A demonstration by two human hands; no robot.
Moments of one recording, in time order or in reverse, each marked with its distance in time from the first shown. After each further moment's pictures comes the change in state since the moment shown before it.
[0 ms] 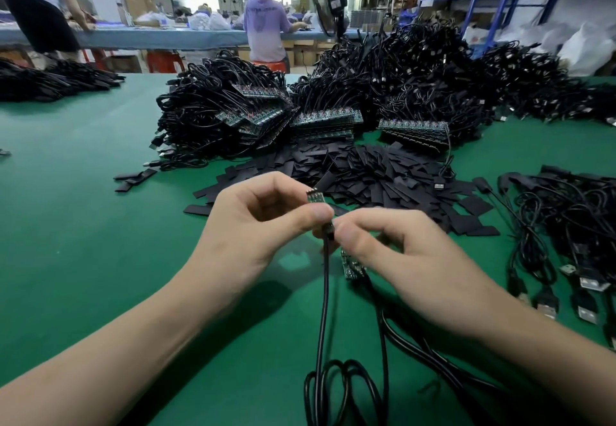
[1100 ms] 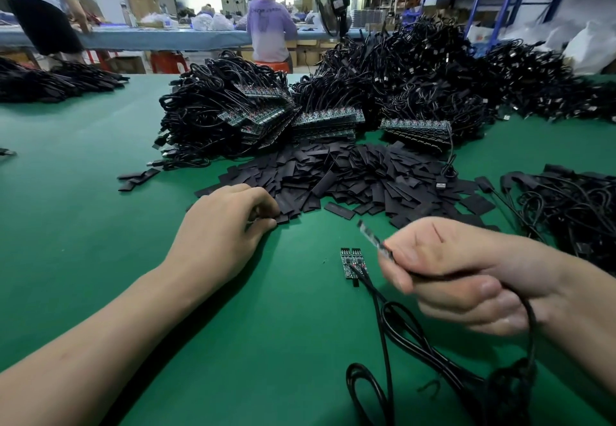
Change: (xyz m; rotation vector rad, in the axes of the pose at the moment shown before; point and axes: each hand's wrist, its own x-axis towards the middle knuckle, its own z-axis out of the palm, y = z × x) left_hand 0.017 -0.027 -0.045 1.250 0.016 0.066; right_hand -0.001 0.011 -0.051 1.063 -0.851 0.391
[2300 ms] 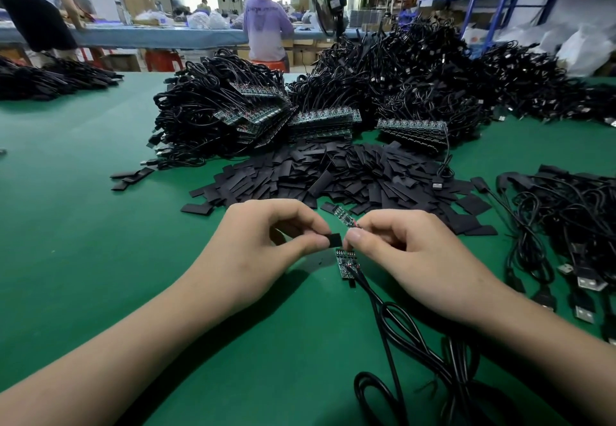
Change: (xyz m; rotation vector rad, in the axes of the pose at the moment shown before) left_hand -0.014 0.041 -0.004 -0.601 -0.131 0.036; right_hand 0.035 0.027 -0.006 -1.183 0.942 -0.345
